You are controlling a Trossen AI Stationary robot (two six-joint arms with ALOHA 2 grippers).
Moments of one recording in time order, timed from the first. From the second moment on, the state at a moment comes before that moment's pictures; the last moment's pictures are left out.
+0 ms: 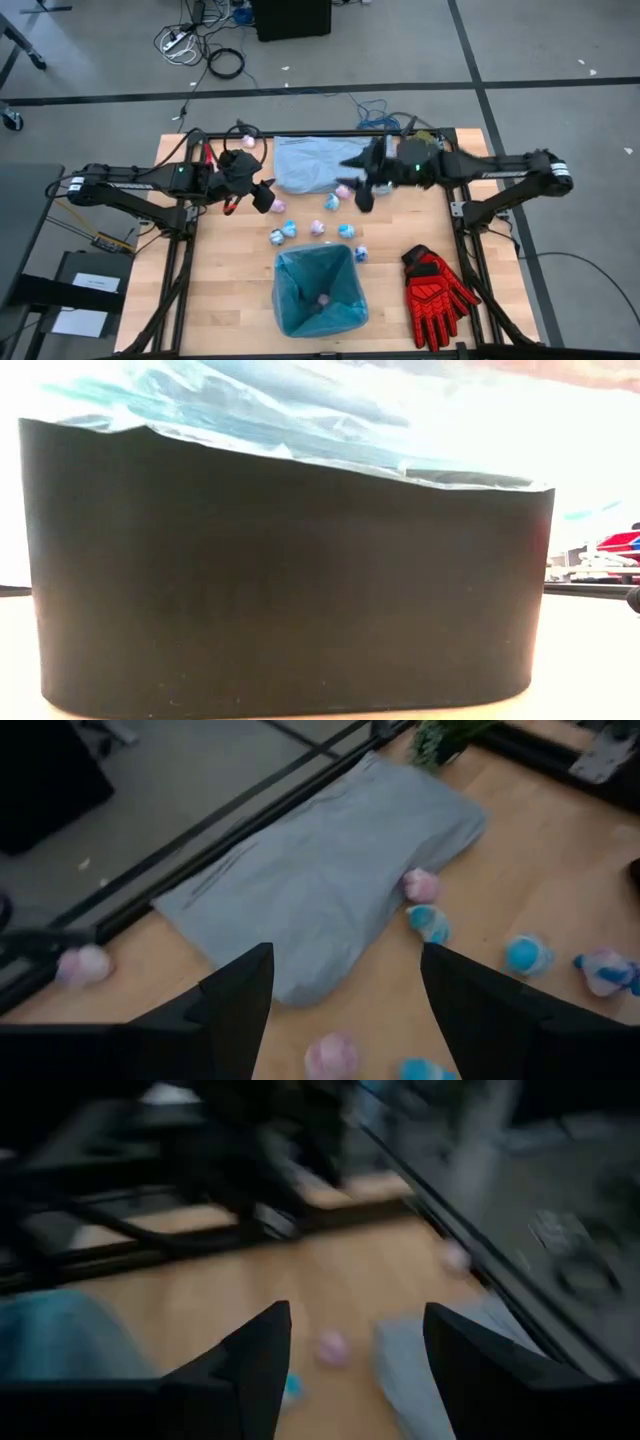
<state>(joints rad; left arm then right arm) -0.04 1.10 1.10 -0.79 -0.62 -0.59 -0.05 1.25 1.19 -0.22 0.23 0.14</state>
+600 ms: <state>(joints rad) -0.04 1.10 1.08 -0.89 -0.66 -0.79 -0.27 1.54 0.98 -0.23 -0.08 -0.08</state>
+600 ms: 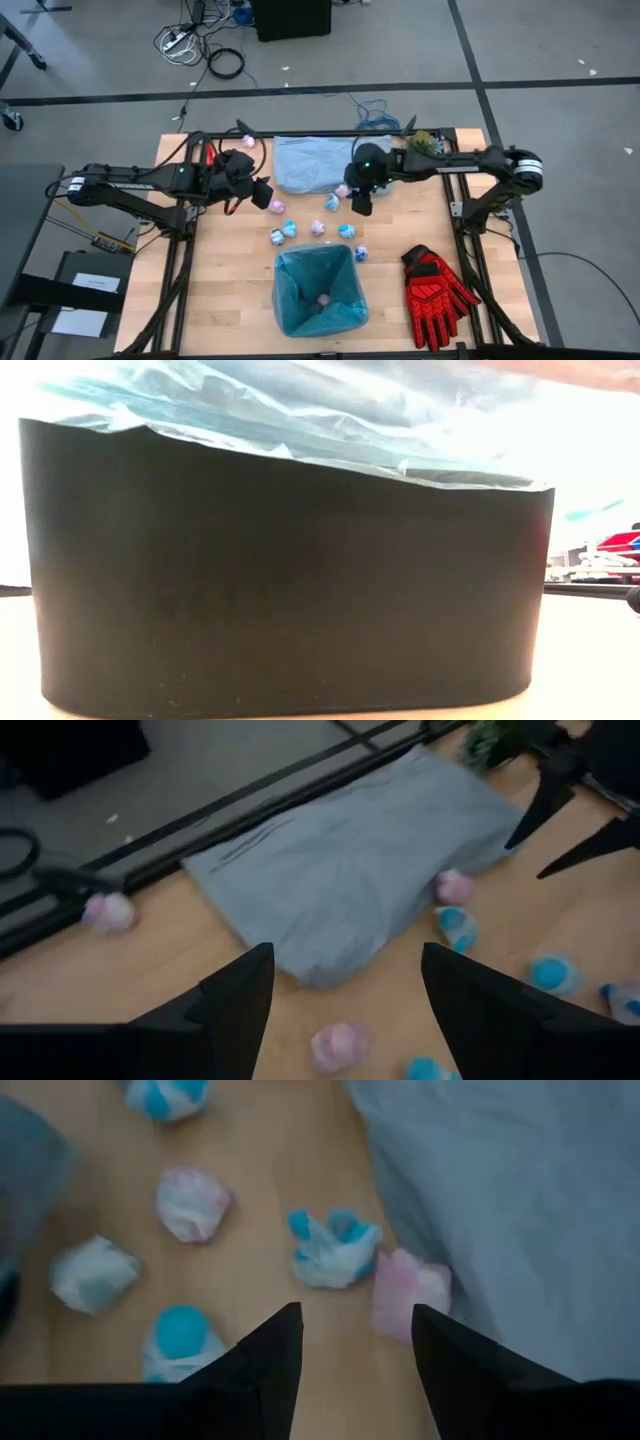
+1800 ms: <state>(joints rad) 0.02 1.11 1.08 -0.93 -0.69 -0.90 -0.26 1.80 0.97 -0.13 -0.02 -0.47</state>
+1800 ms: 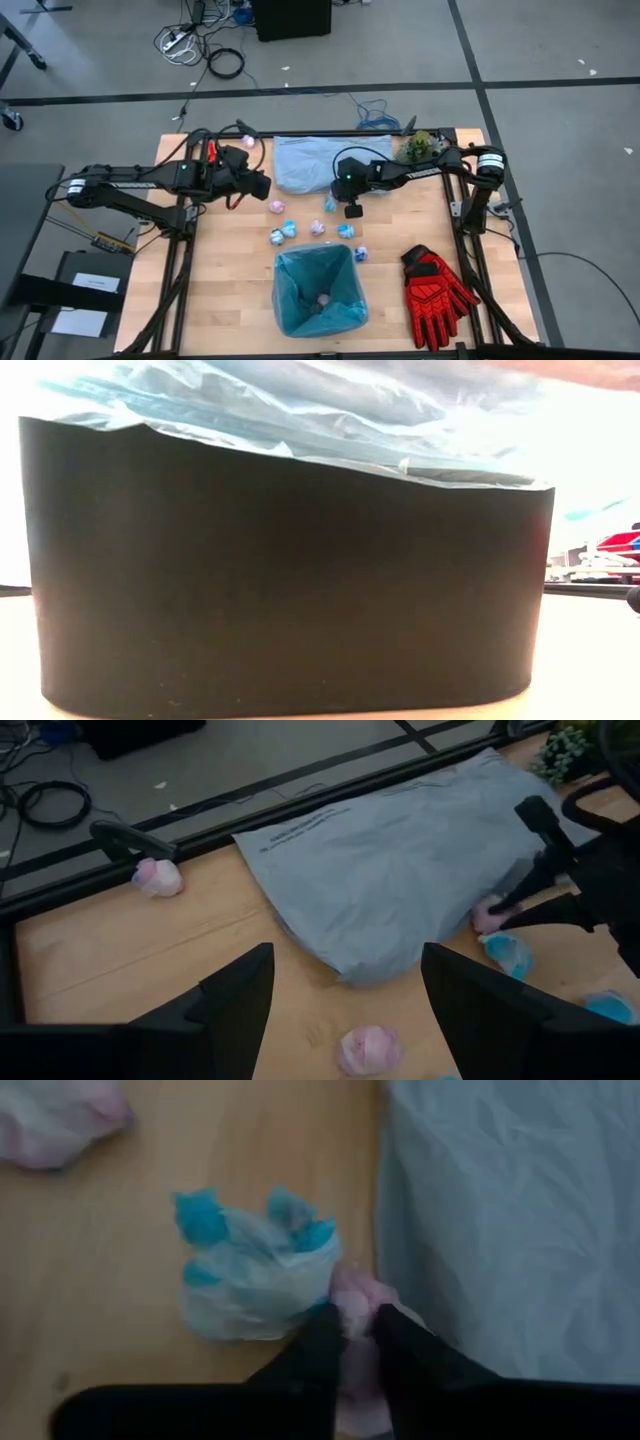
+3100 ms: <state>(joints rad) 0.09 1.21 1.08 -0.39 -0.26 -0.48 -0.10 1.36 1.10 0.19 -0.92 0.08</state>
